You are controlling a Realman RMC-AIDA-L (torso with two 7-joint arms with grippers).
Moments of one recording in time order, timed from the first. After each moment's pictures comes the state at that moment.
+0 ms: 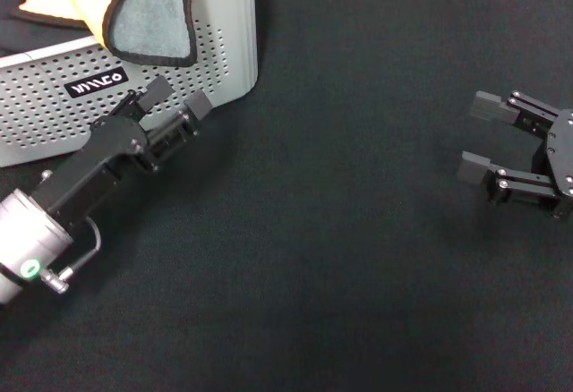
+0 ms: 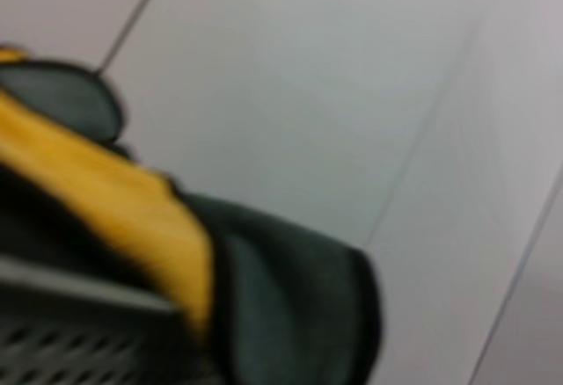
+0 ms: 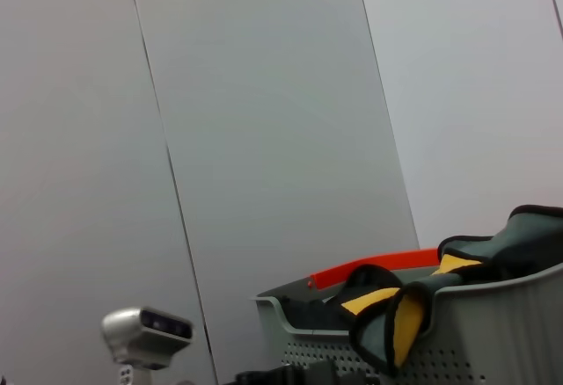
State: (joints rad) left arm -0.31 -2.10 0.89 0.22 1.16 1.55 -1.00; right arm 0.37 2.00 -1.07 -0.57 1.81 1.73 -1.99
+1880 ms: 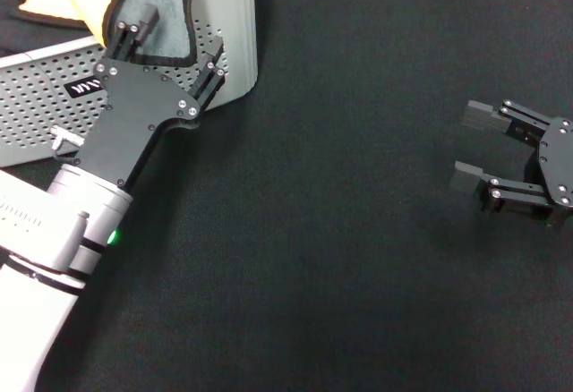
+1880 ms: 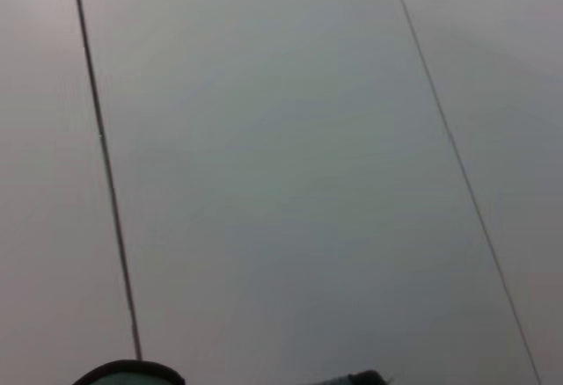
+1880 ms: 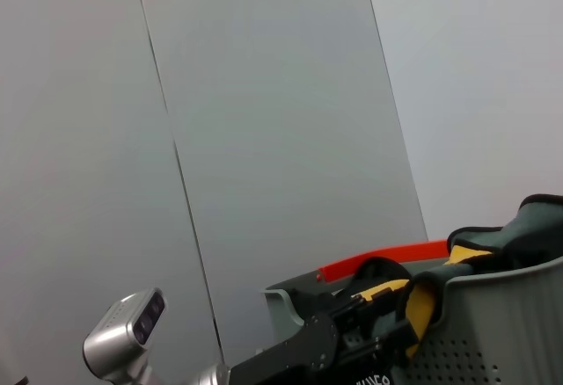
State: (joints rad) left arm -0.55 -2.11 0.64 -0.31 0.98 1.64 0.17; right arm 0.37 2.01 -1.09 -0.56 1.81 1.73 -1.99
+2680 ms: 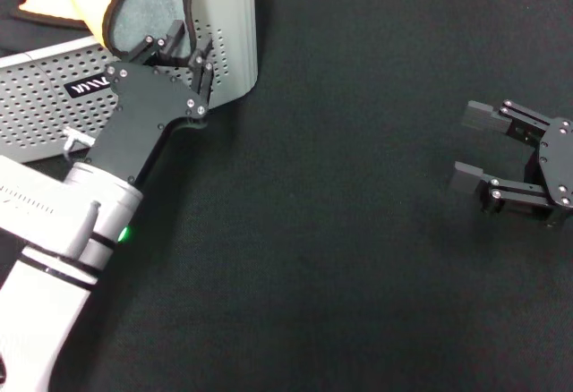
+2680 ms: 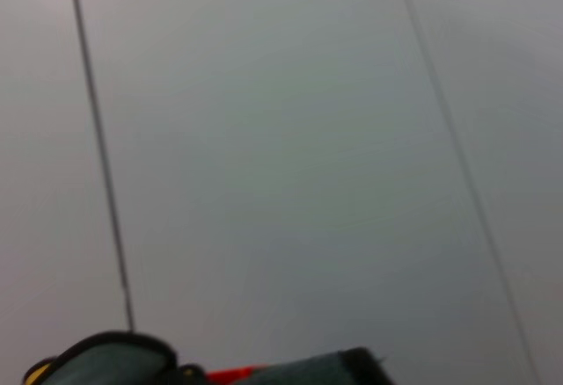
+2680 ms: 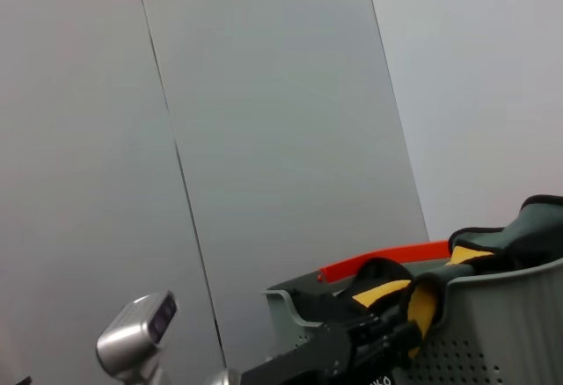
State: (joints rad) left arm -0.57 -2.11 0.59 -0.35 0.99 1.60 0.16; right arm 0.37 2.01 -1.09 -0.56 1.81 1.73 -2.00
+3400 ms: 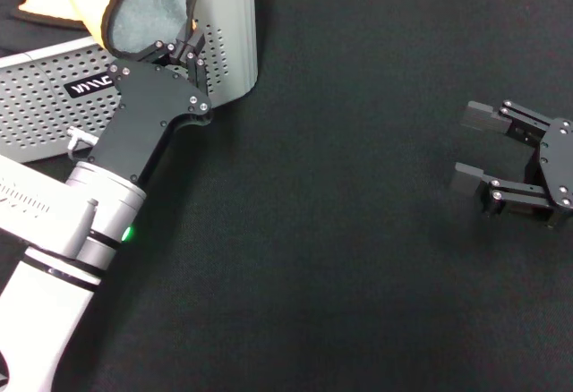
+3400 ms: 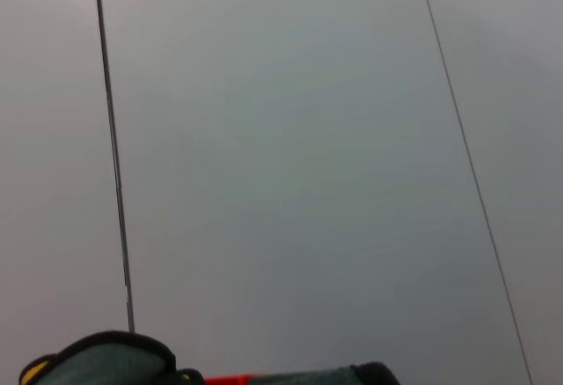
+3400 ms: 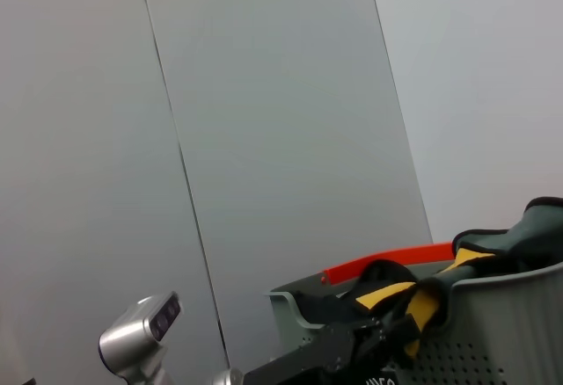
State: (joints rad) left arm -0.57 -2.11 0.55 -0.36 1.03 1.61 0.13; right arm 0.37 2.01 -1.09 -0.56 1.81 1.74 -2.00
